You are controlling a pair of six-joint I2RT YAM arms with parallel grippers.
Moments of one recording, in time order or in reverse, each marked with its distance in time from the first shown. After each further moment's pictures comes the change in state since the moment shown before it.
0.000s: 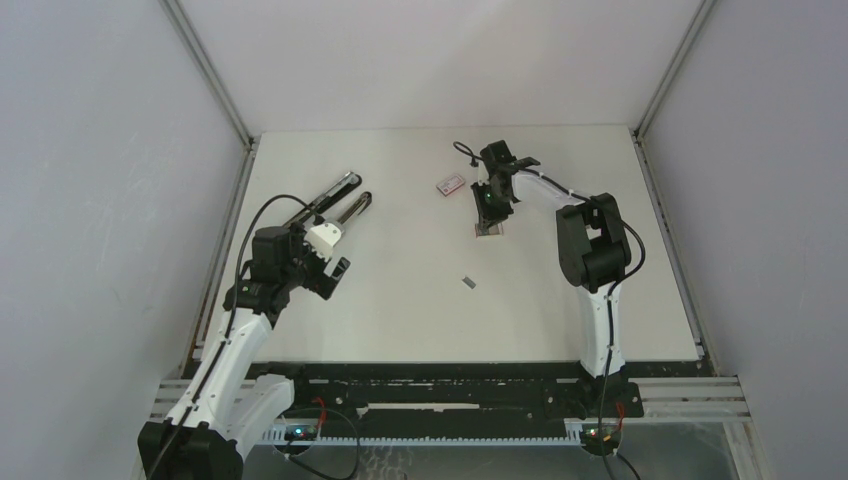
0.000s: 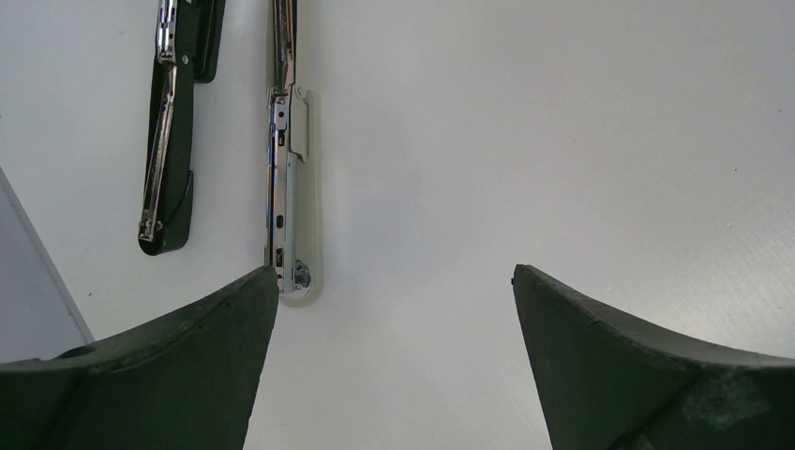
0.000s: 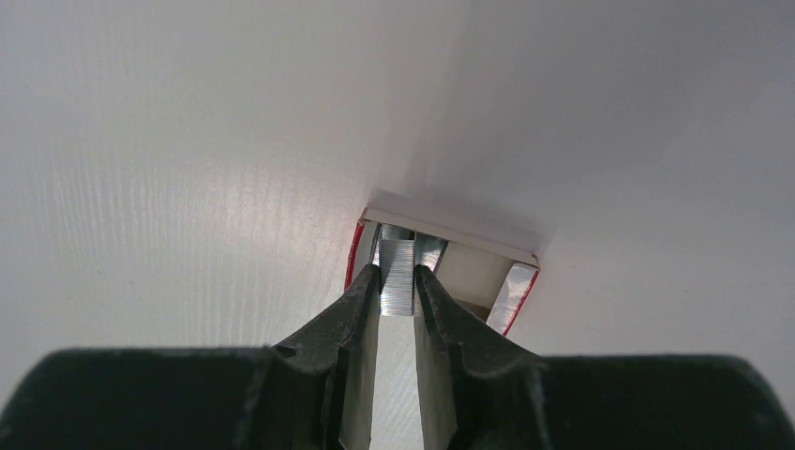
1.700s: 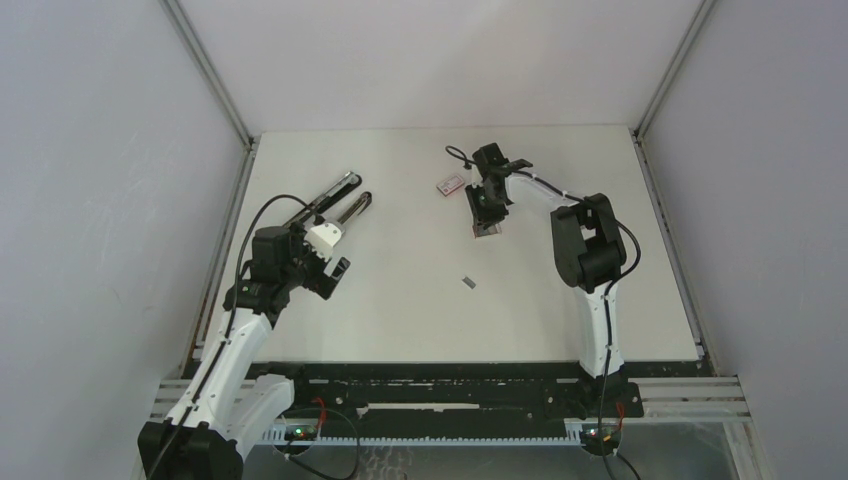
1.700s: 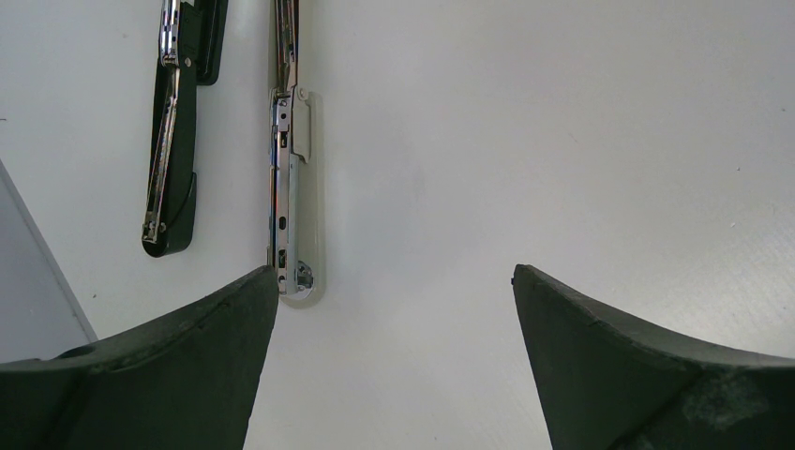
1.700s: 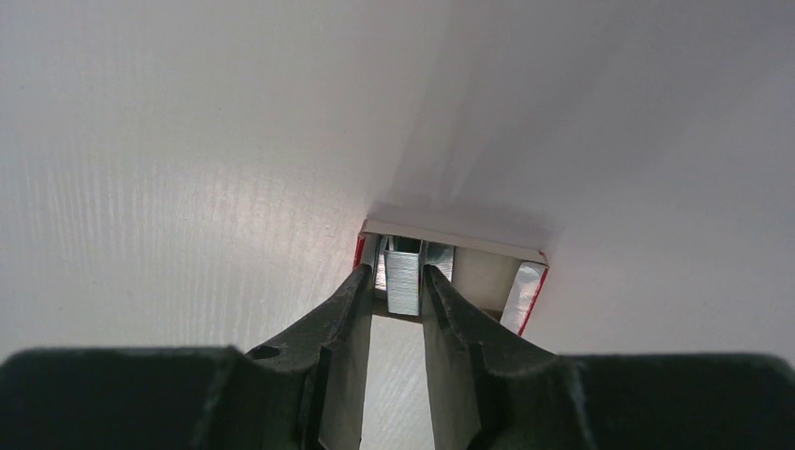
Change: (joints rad) left arm 0.000 0.000 0.000 0.003 0.000 0.007; right arm 0.034 0.014 0.010 0.006 0.036 -0.007
